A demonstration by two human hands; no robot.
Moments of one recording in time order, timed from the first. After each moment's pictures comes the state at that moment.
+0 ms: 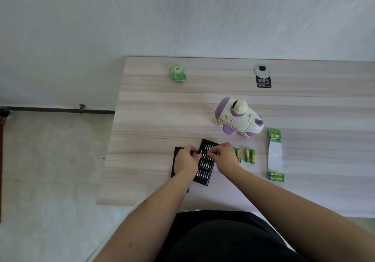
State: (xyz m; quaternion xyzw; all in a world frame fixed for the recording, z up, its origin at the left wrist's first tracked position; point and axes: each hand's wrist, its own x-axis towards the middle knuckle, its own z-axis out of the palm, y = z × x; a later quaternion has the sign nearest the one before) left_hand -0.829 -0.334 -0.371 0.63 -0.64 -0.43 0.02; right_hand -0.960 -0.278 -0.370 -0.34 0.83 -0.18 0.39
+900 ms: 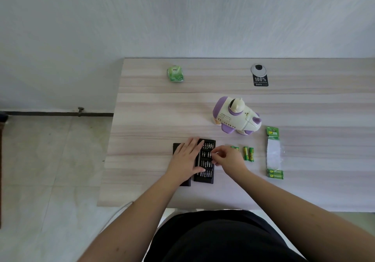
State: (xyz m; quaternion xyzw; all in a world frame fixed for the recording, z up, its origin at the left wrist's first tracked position) left_hand -0.800 -0.349 -0.382 0.30 -0.93 -0.21 -0.09; right_hand -0.964 -0.255 -0.347 -0.29 0.79 -0.29 0.45
